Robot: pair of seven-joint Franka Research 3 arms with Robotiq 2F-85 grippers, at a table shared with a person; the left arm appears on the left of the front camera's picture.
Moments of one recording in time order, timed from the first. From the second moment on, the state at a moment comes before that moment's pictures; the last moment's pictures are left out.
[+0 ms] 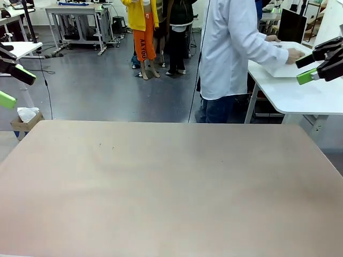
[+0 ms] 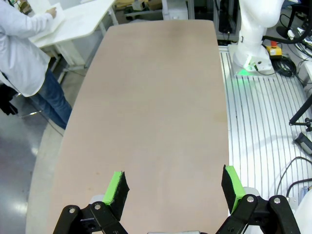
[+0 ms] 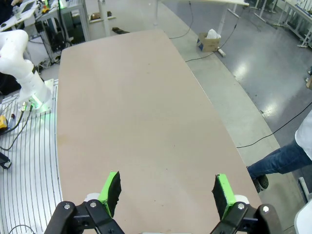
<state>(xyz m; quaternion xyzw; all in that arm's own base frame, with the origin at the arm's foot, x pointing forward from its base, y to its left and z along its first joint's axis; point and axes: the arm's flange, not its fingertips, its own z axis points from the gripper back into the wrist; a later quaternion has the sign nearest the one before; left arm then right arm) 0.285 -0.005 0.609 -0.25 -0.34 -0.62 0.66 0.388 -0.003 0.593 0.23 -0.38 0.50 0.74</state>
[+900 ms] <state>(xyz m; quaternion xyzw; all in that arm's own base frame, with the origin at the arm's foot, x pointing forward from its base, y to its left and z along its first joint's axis) 0.285 -0.005 0.609 -0.25 -0.34 -0.62 0.66 0.388 -0.003 0.593 0.23 -0.38 0.50 0.74</state>
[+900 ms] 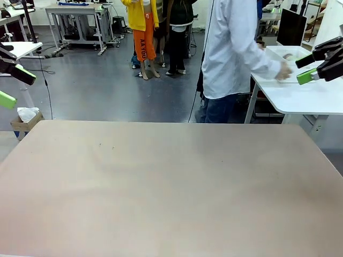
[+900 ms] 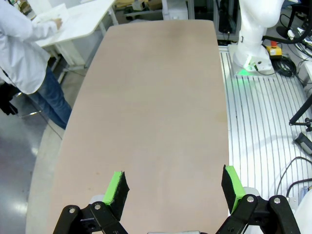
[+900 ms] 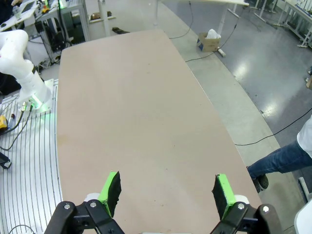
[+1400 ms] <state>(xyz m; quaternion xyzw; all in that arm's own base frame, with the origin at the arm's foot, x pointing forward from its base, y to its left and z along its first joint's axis) 0.285 -0.005 0.609 -0.25 -0.34 -0.62 0.66 0.388 -0.003 0.593 0.23 -0.38 0.50 0.74</state>
